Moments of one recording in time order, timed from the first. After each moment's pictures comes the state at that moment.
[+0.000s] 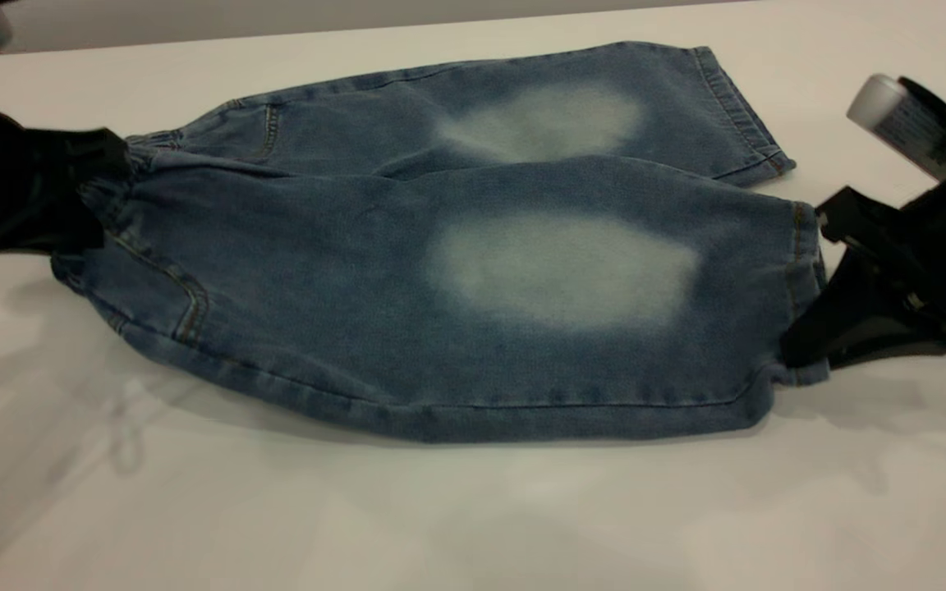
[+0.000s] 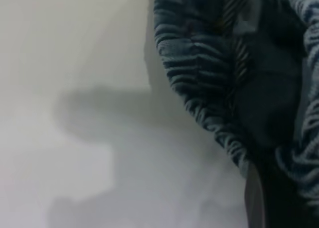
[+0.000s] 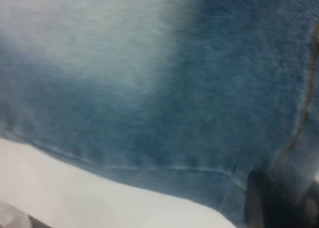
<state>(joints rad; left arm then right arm) -0.14 1.76 -0.61 -0.08 -0.03 -0.24 0.02 2.03 -0.67 1.38 0.65 -1.21</state>
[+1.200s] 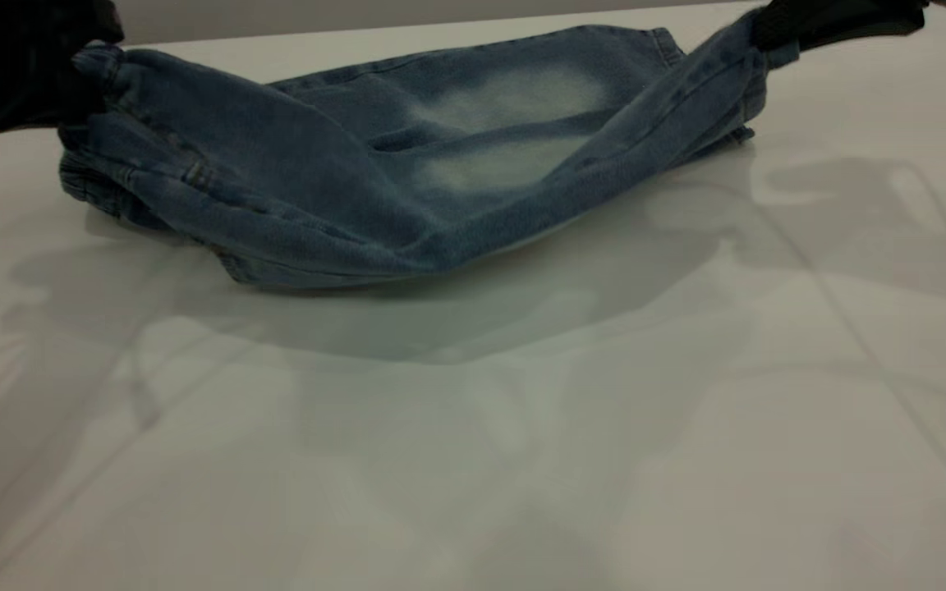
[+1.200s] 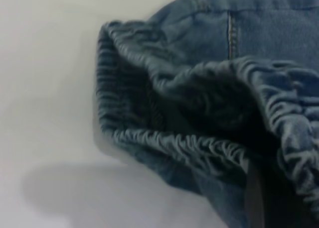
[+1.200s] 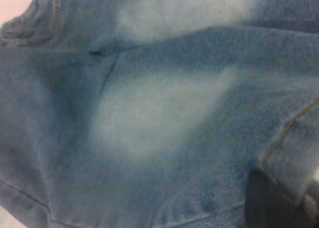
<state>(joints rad) -0.14 1.73 -0.70 -0.08 -0.17 -0.30 0.02 1.88 -1.03 1.22 0.66 -1.03</state>
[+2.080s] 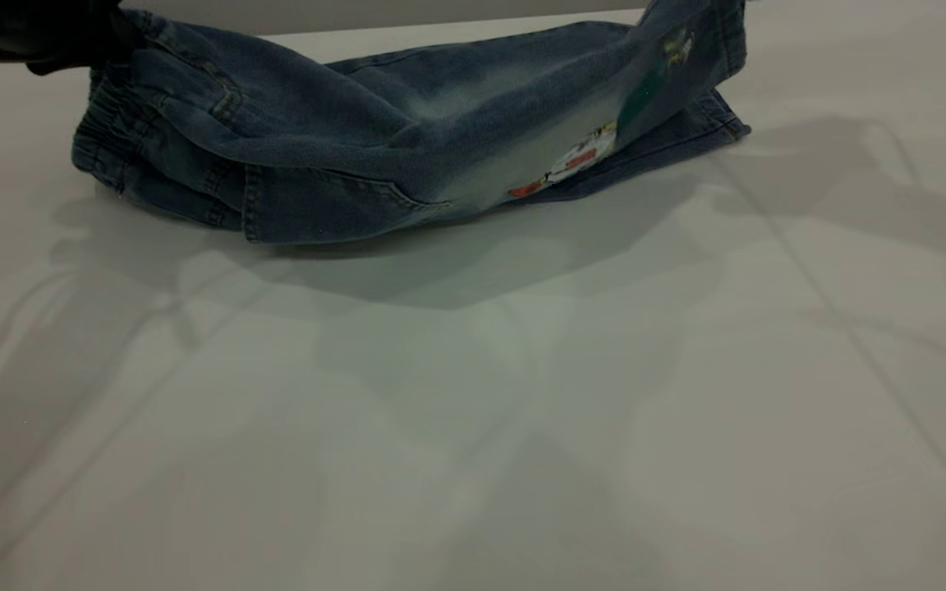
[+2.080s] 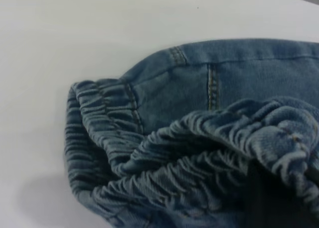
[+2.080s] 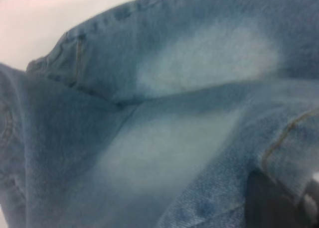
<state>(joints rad) -0.14 1.88 -0.91 -0.08 -0.16 -0.29 0.02 2.01 -1.25 1.22 0.71 -1.00</state>
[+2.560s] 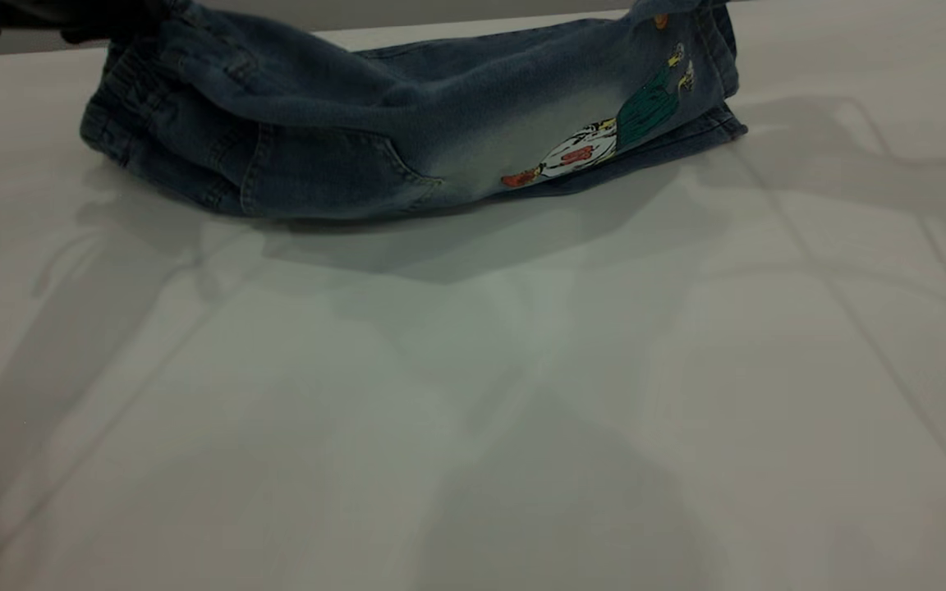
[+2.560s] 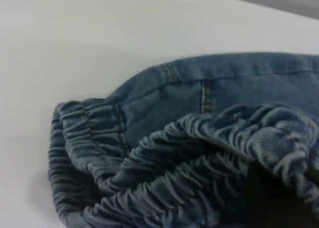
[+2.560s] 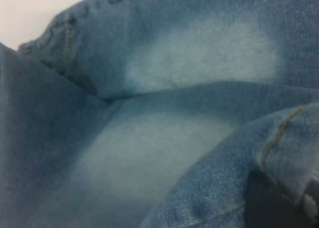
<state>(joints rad) -0.14 1.98 -1.09 -0.08 -0.06 -0.26 0.02 2.13 -1.43 1.11 0.76 -0.89</state>
